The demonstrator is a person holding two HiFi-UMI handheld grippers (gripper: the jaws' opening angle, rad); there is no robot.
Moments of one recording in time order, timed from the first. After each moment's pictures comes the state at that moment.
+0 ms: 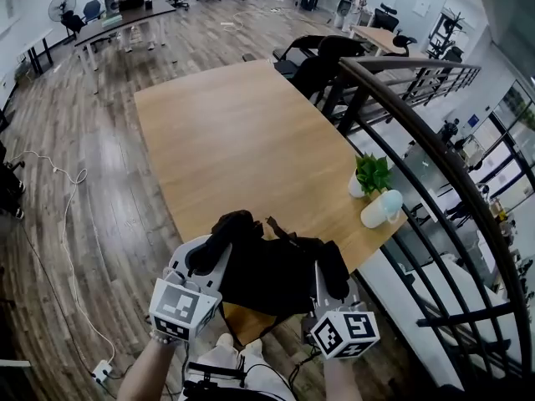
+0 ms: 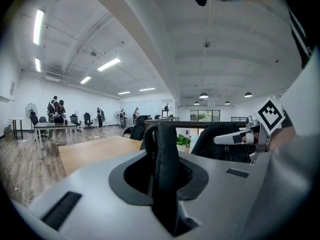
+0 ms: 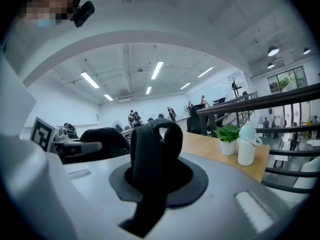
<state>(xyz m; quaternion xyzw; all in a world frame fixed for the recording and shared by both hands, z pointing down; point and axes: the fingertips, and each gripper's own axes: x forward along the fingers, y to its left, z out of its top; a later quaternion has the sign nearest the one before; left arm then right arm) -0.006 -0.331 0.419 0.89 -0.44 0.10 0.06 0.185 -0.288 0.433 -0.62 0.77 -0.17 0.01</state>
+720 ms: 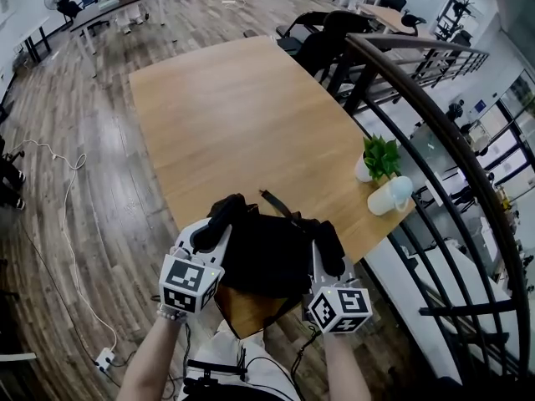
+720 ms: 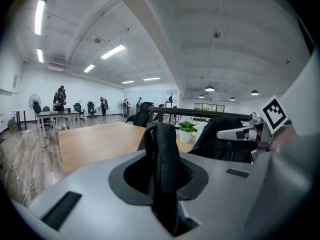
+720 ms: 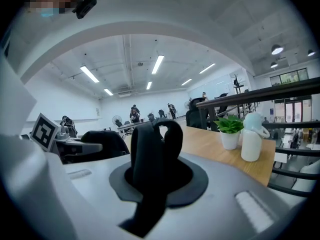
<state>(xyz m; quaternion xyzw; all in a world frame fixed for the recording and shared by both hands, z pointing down) 0.004 -0.378 0.505 0.87 -0.45 0.15 0.11 0.202 -0.337 0.501 -0.61 0.77 -0.17 -0.02</state>
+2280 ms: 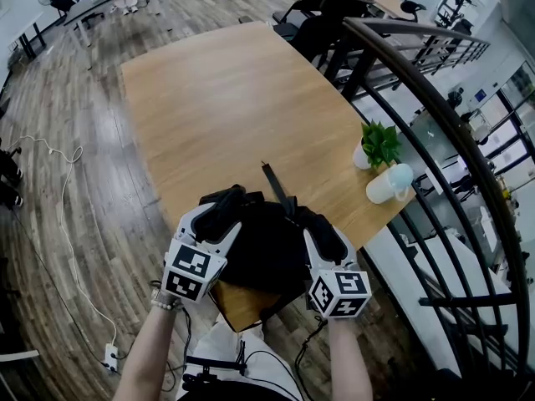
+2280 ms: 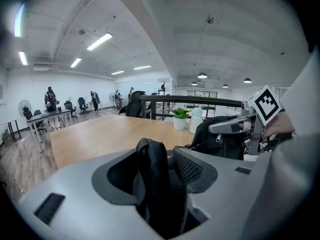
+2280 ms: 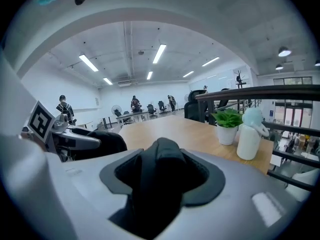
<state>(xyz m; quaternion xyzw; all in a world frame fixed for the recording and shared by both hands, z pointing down) 0.030 -0.382 0.533 0.88 -0.41 0.23 0.11 0.220 -0.348 0.537 -0.61 0.77 -0.19 -0.08</state>
